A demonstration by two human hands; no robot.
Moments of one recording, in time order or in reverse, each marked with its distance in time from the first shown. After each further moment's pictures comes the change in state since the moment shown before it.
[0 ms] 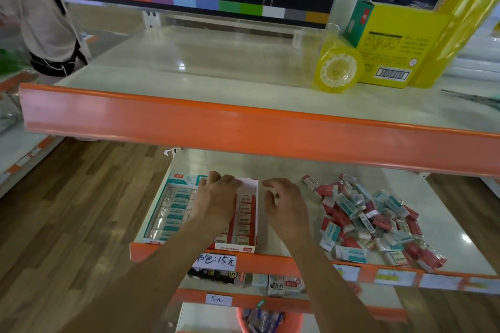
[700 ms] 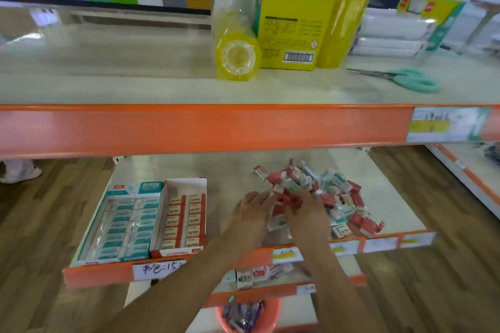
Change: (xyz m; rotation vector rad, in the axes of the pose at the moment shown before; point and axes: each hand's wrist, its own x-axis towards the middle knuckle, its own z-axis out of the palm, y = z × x) left_hand -0.001 0.141 0.065 -0.214 -0.136 0.435; right_hand -0.054 0.096 -0.082 -0.136 0.172 0.393
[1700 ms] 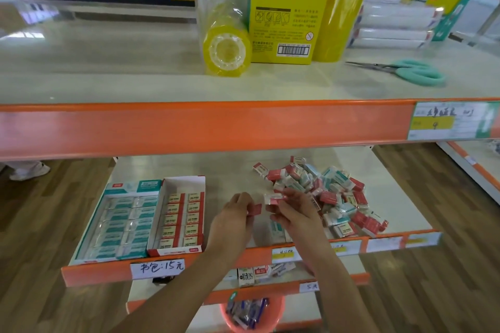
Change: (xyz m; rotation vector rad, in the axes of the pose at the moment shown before) left_hand -0.029 0.001 -0.012 -0.226 0.207 -0.289; right_hand -0.010 -0.001 0.000 1.310 -0.366 0.271
